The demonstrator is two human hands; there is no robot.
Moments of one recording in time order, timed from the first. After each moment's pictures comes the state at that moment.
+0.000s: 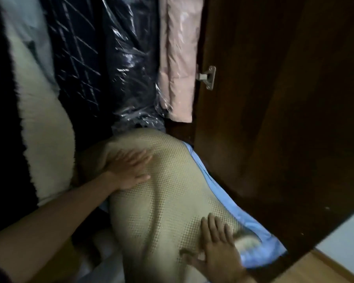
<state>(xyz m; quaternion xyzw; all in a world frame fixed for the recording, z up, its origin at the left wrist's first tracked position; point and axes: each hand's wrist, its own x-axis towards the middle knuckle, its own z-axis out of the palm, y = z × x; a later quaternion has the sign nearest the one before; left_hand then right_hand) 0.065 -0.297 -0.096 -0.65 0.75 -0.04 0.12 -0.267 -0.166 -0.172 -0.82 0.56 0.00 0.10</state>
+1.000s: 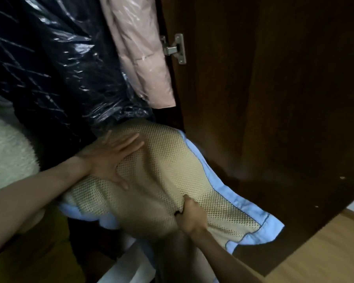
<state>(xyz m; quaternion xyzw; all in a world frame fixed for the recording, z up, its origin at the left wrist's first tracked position) 0.085 -0.322 -0.040 -0.52 0.83 -0.07 0.17 -0.188 -0.242 -0.222 -0.68 0.62 -0.18 0.34</state>
